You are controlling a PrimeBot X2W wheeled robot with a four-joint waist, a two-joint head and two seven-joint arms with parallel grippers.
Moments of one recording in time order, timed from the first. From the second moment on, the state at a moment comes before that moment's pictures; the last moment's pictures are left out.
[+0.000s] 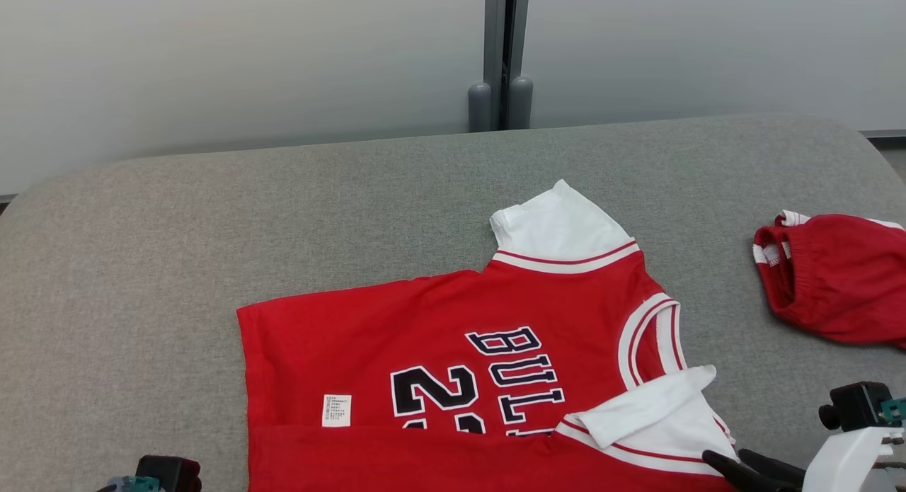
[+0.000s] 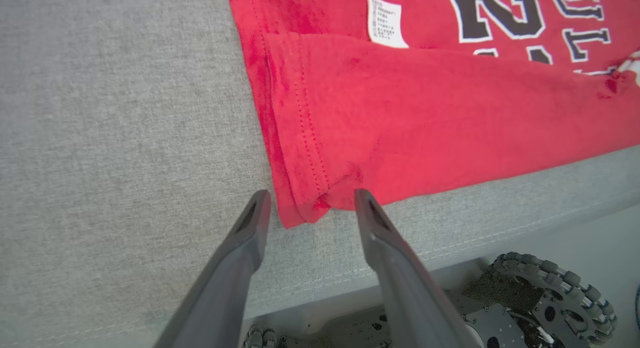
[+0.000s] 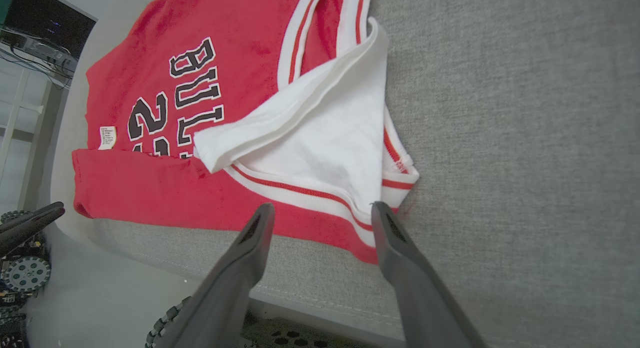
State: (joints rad) left arm 0.09 0.69 -0.63 -0.10 -0.95 0.34 0.35; right arm 0.03 -0.53 0.32 0.14 1.05 0.13 0.49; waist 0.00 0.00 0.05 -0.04
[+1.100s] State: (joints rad) left arm -0.33 0.53 -0.57 0.10 -0.72 0.35 0.02; right arm -0.58 -0.39 0.25 0.23 0.65 0.13 0.24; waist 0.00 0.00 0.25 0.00
